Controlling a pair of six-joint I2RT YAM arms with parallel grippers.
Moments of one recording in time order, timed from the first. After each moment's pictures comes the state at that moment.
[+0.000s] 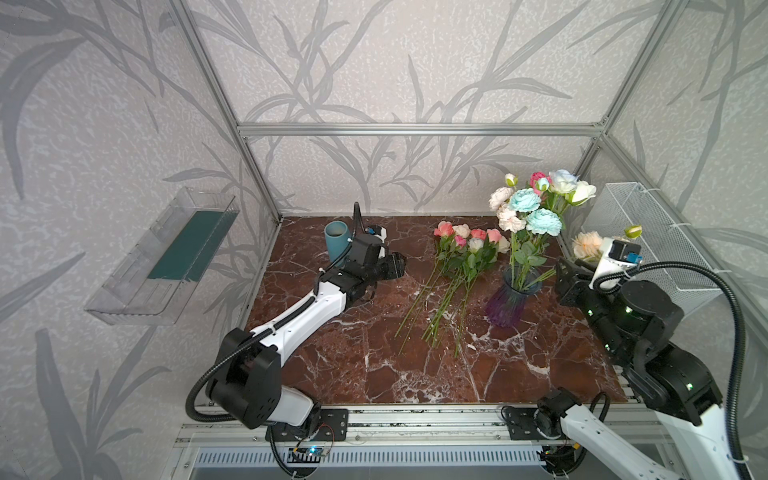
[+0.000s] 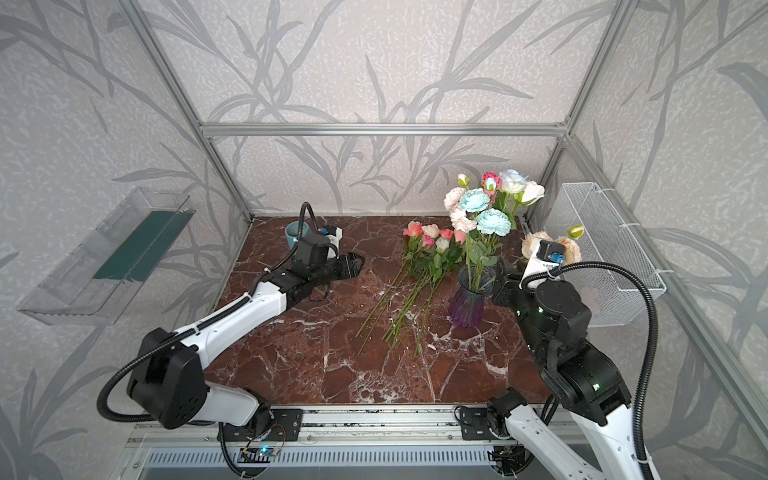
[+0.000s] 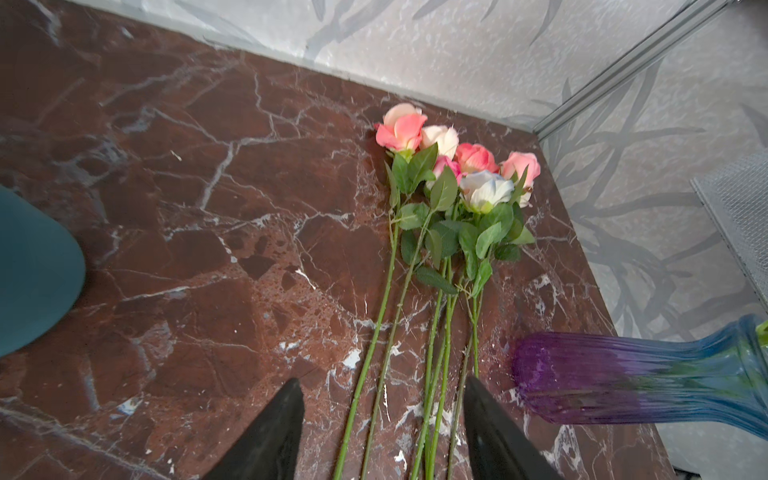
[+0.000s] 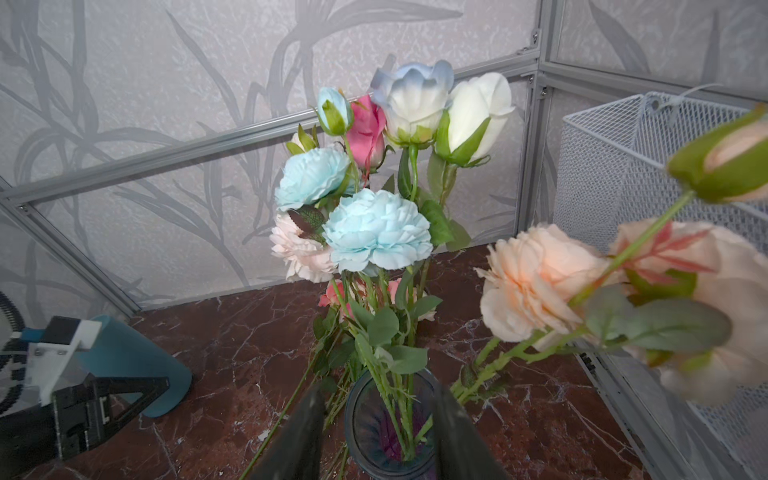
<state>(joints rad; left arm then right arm) -0.48 1.48 1.09 -0.21 0.10 -0.54 0.45 0.65 1.18 -0.73 0.41 0.33</state>
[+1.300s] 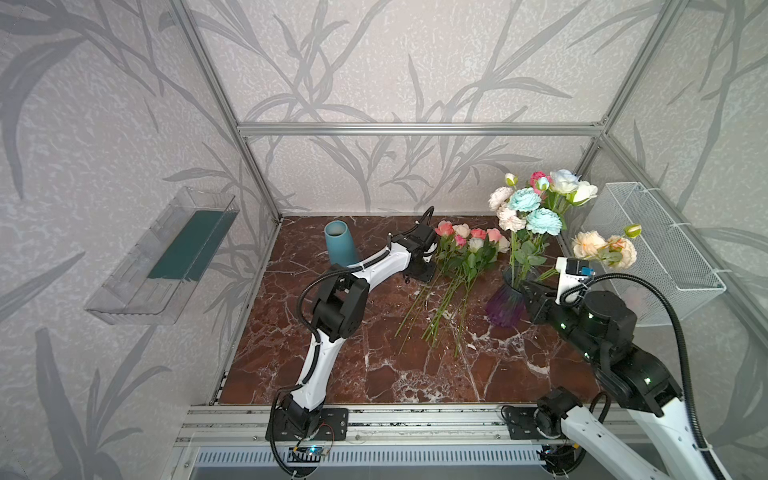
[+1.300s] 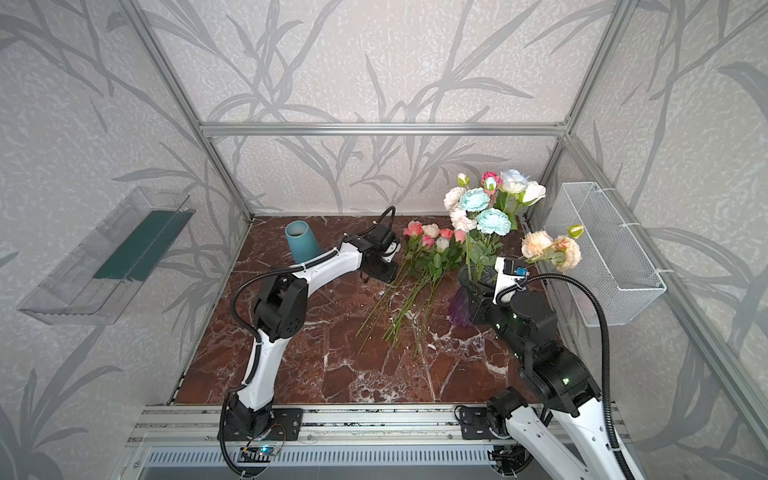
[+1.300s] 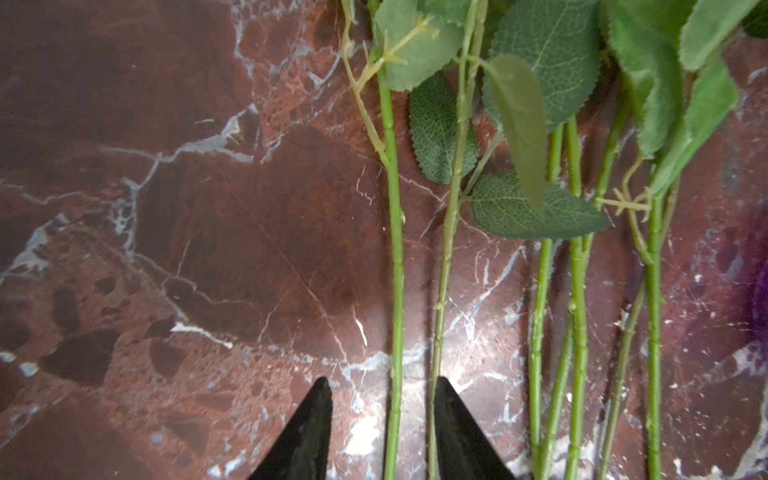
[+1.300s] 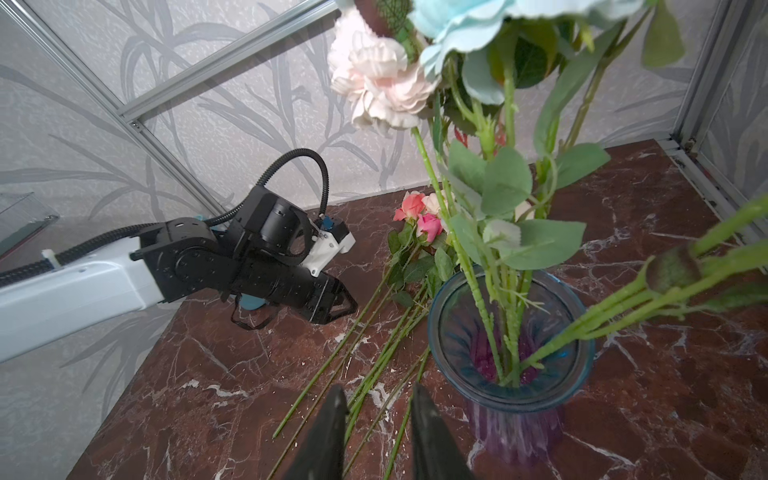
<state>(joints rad) -0.61 2.25 1.85 -0.76 0.08 -0.15 0.45 0.57 0.91 -0.65 0.11 0.45</state>
